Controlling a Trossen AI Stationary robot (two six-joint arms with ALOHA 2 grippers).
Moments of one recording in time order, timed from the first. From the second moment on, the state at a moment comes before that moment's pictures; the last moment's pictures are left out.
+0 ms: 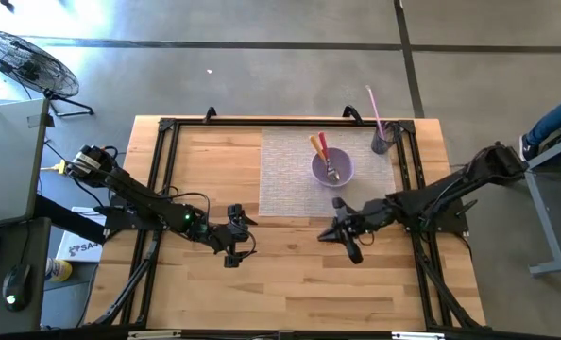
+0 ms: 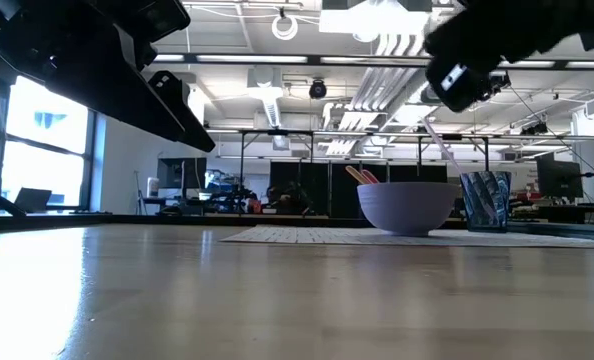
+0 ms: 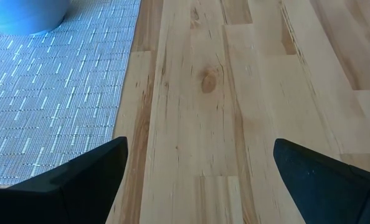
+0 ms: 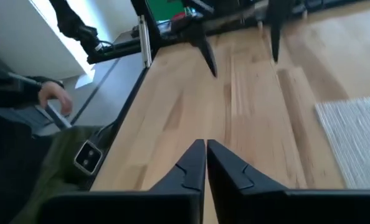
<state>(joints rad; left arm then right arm) -0.46 1.41 0.67 0.05 -0.41 -0.24 0.32 1.21 0.54 0.35 0.03 0.34</state>
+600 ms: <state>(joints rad) -0.46 1.41 0.67 0.06 -0.41 -0.24 0.10 0.65 0.28 0.25 0.01 0.34</state>
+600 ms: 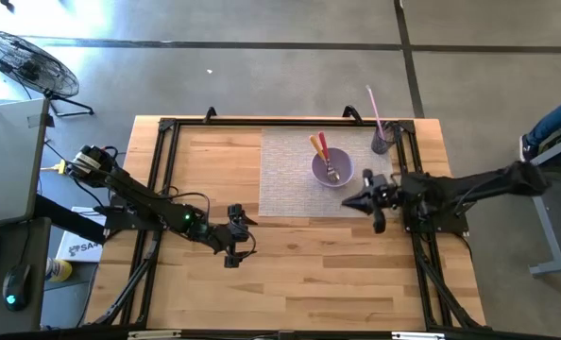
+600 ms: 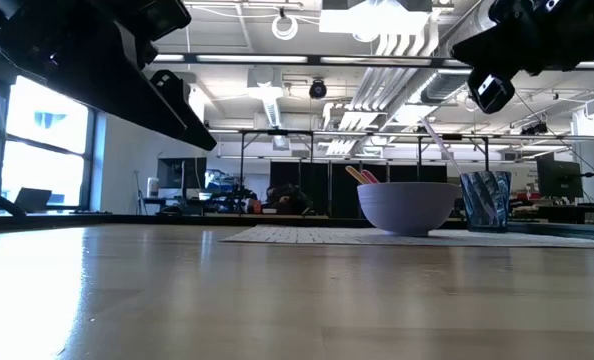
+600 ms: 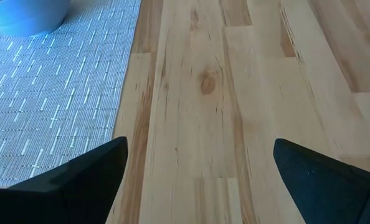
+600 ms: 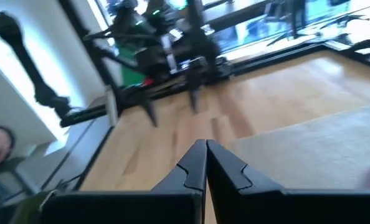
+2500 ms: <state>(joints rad) -0.10 0.11 0.09 0.02 -0.46 -0.12 -0.13 0.01 0.01 0.05 -0.17 0.07</state>
